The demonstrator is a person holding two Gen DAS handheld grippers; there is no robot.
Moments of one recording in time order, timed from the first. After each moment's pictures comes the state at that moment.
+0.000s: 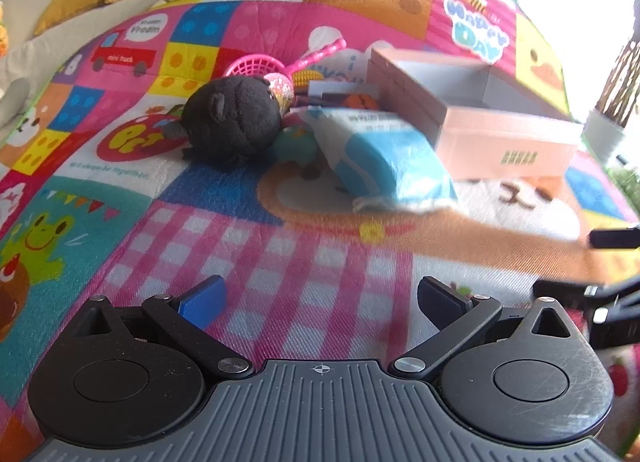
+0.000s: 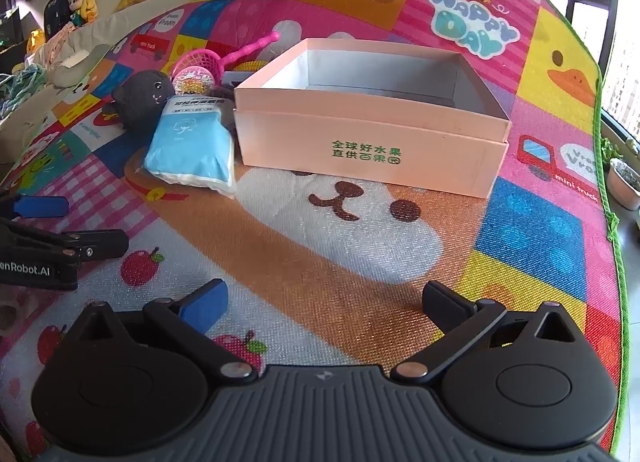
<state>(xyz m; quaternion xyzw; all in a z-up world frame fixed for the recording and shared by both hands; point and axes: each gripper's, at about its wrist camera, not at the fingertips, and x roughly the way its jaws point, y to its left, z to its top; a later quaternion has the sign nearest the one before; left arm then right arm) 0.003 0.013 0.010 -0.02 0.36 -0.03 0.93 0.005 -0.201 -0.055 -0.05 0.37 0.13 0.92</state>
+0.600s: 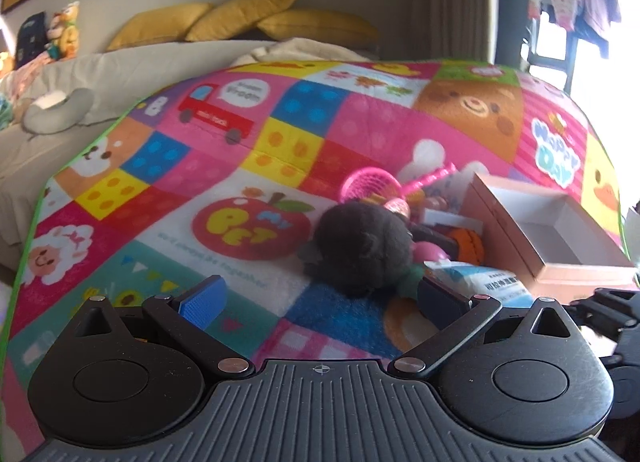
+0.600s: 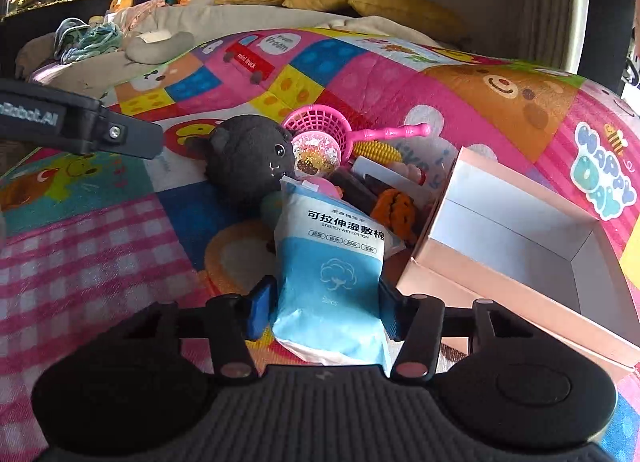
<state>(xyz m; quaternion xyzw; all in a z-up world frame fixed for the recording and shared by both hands) 0.026 0.085 0.055 -0.06 0.27 0.05 0.96 0.056 -0.086 -0.041 -0.16 0.29 0.22 0.92</state>
